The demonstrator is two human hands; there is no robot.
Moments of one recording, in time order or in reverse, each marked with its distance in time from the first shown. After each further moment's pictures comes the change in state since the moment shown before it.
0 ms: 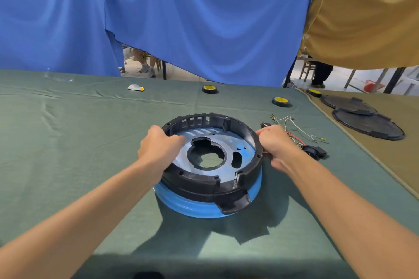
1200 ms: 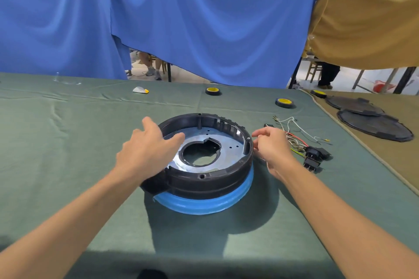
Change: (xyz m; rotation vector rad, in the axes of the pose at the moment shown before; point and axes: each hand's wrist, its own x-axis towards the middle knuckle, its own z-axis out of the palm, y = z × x) left_hand -0.029 0.015 -0.028 0.512 0.064 0.131; right_hand 0.005 0.018 0.011 0.010 0.138 -0.119
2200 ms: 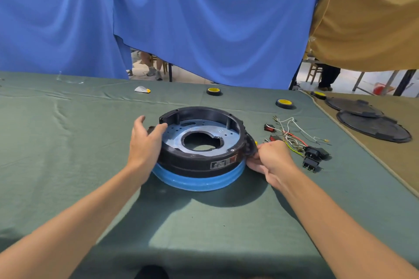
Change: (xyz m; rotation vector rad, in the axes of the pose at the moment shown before) left_hand 0.036 -0.027 0.033 -0.720 0.157 -0.034; right_hand -0.017 0.008 0.001 0.278 -0.014 0.260
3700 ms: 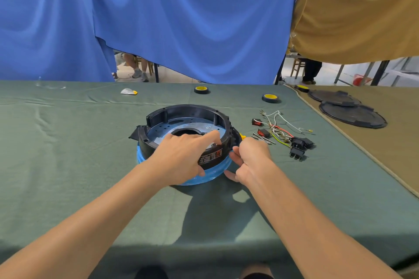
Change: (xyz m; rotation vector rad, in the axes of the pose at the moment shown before) left_hand -0.045 0.035 0.027 1.082 -0.571 0.972; right_hand -0.075 -0.020 0.022 0.315 0.096 0.246
